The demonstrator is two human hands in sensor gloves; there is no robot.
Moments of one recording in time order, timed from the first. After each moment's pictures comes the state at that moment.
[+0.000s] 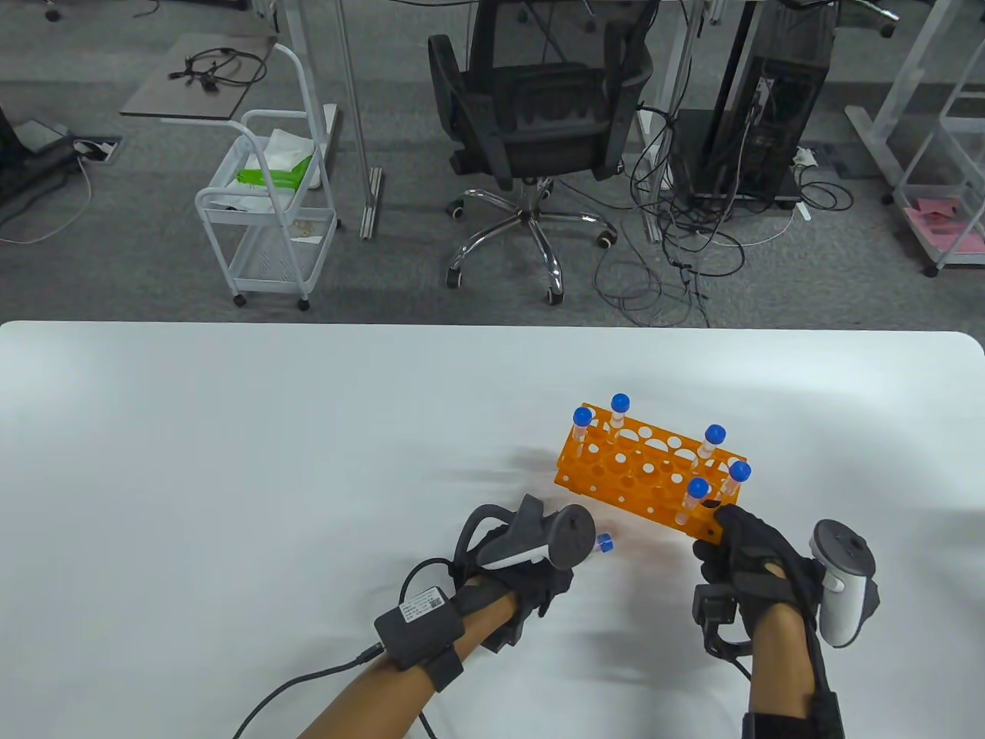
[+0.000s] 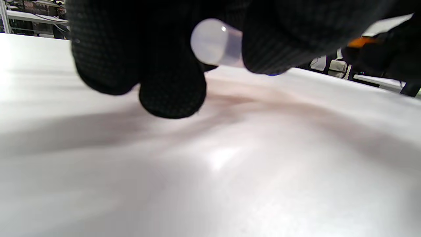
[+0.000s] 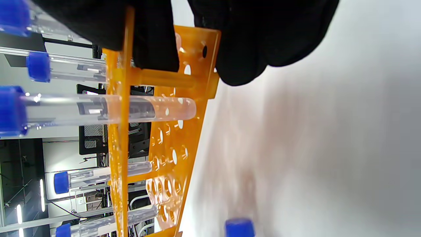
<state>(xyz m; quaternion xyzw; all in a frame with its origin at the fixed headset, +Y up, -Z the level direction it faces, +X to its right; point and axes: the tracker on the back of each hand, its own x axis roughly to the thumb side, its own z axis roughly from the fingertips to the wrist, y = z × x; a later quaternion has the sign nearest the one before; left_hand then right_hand) 0.015 -0.730 -0.355 -0.10 -0.26 0.08 0.96 0.313 -0.733 -0.322 -0.26 0.11 0.72 0.64</state>
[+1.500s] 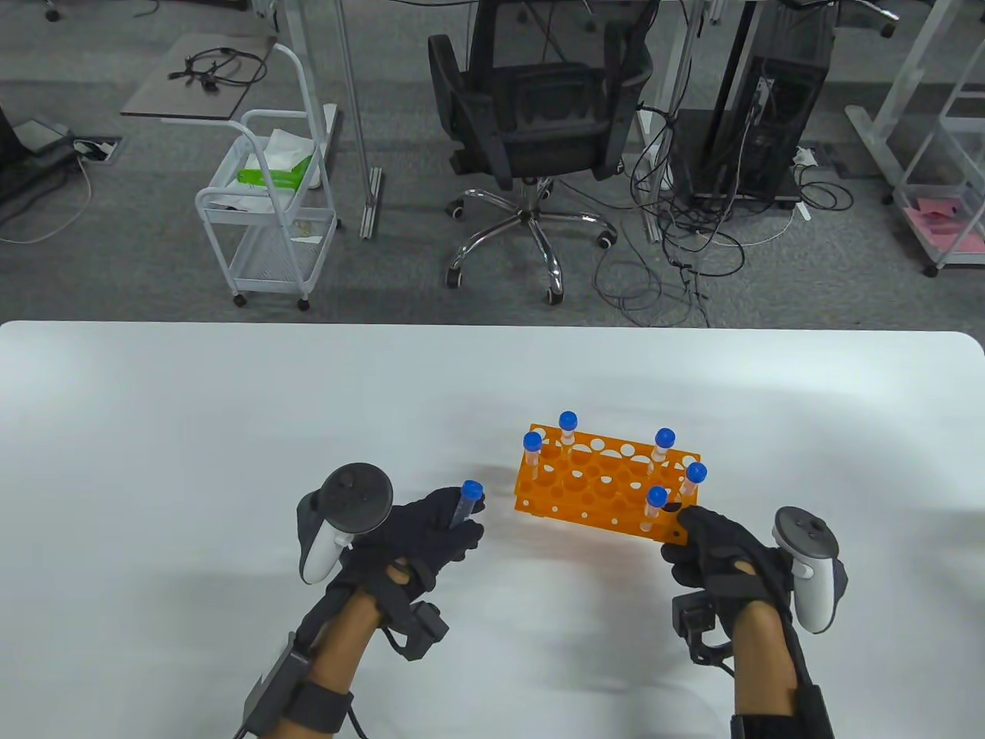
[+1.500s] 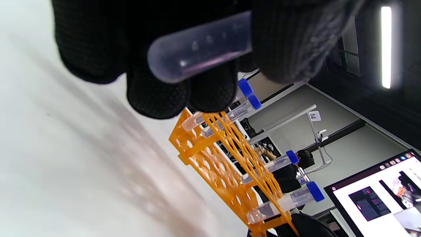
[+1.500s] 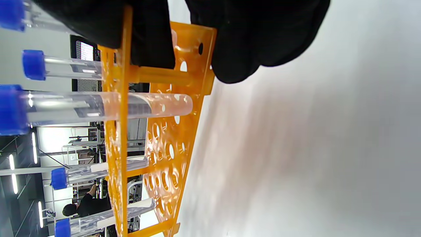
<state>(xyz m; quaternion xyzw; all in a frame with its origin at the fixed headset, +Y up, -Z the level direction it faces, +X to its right) -0.143 -0.685 -0.334 -0.08 -0.12 0.47 0.87 0.282 -0.735 -0.331 -0.20 0.17 0.75 0.61</state>
